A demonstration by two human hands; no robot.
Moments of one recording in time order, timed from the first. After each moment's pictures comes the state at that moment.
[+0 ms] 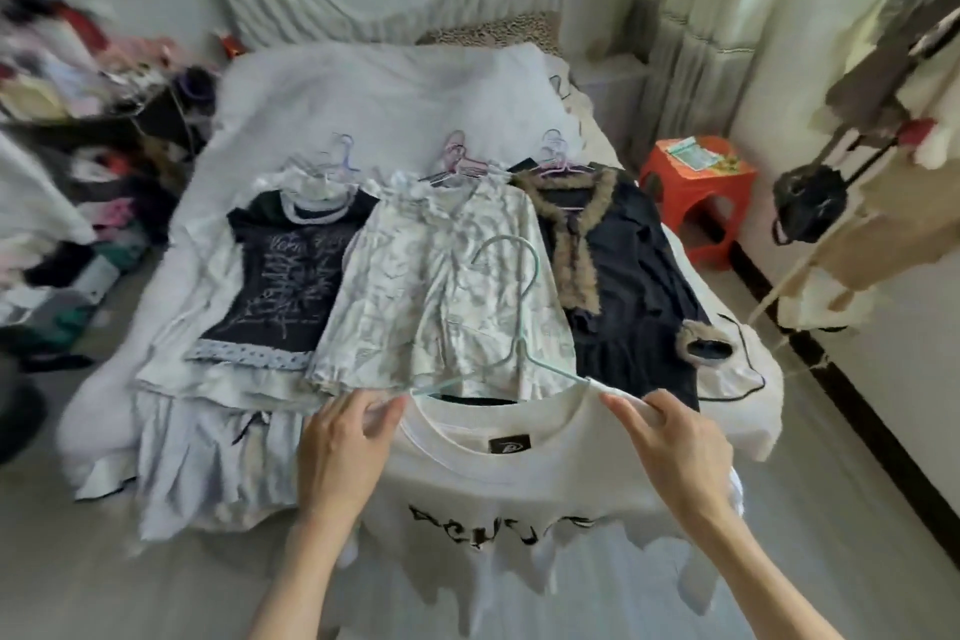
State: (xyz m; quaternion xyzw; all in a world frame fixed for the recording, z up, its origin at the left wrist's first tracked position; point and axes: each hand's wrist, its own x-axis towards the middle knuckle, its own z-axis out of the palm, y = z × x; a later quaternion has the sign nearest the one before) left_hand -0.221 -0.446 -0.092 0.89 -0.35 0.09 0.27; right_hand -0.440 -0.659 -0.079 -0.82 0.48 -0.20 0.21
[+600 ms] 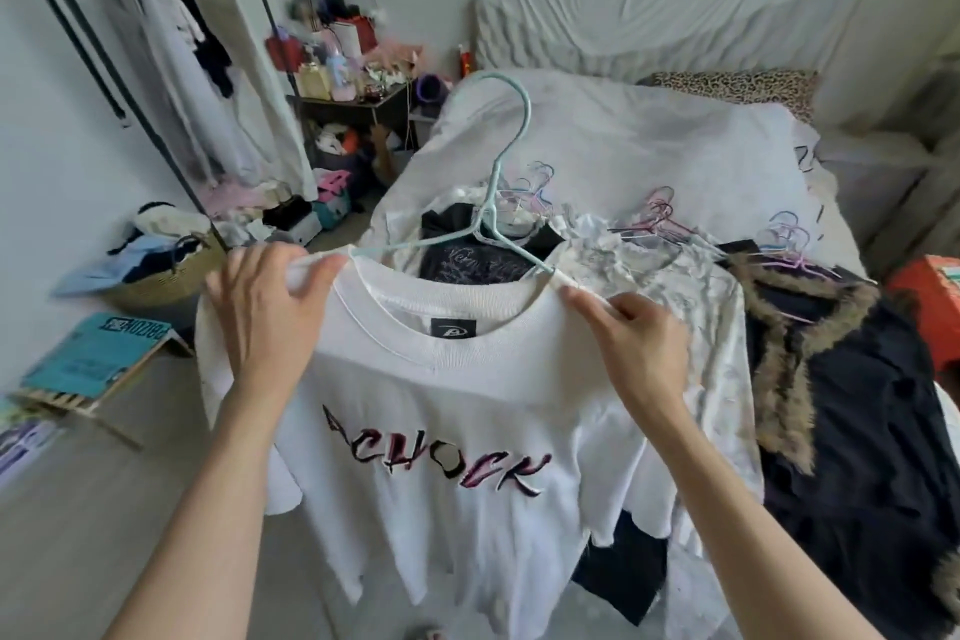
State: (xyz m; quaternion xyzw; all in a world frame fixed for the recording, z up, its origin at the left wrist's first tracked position) left_hand -0.032 -0.353 0.026 0.88 -0.12 0.40 0.23; right_hand -0.149 -0.622 0.009 -0.82 0.26 -0.27 0.42
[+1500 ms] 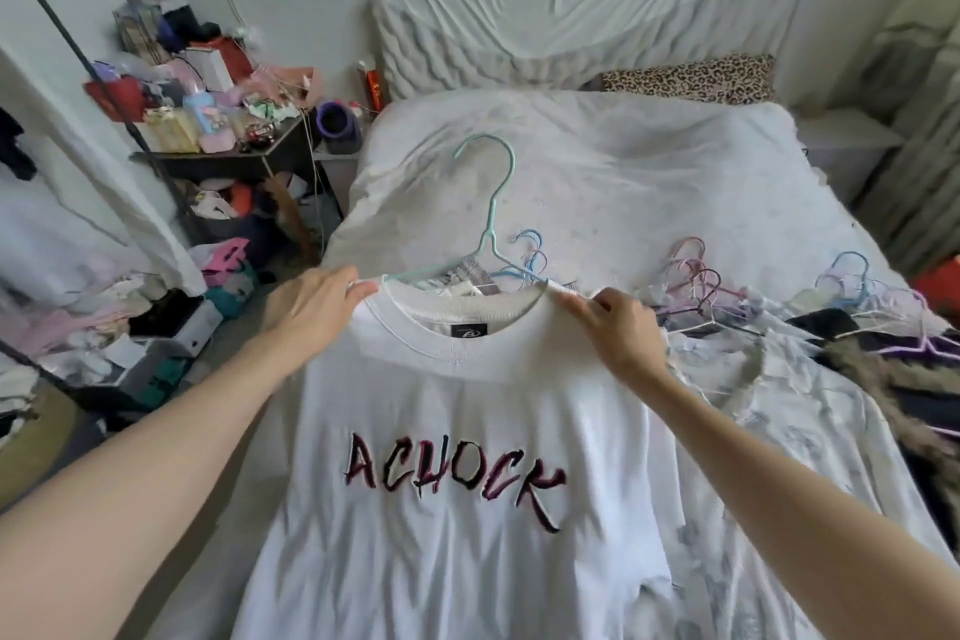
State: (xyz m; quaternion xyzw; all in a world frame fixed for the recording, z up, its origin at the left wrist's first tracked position) left_hand 0.492 -0.508 -0.046 0.95 -0.31 0.06 0.07; right_hand 0.294 -0.756 -0.072 -0.84 0.36 -0.18 0.37
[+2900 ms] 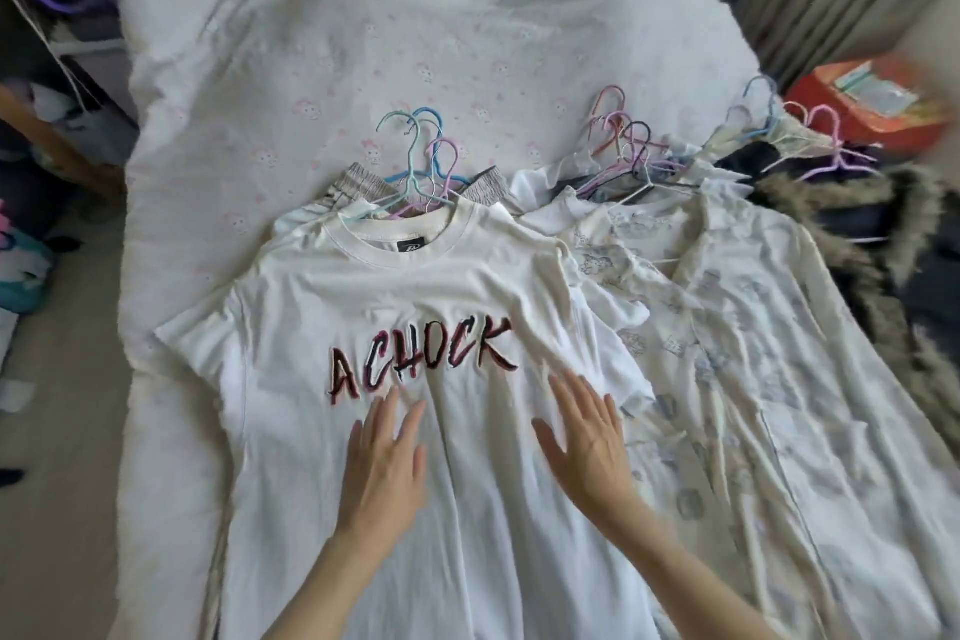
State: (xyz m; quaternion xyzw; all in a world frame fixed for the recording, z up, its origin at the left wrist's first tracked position) left_hand 0.401 -0.510 -0.290 0.86 -0.49 -0.08 0.11; right_hand 0.232 -0.662 -0.273 -0.88 0.42 -0.04 0.20
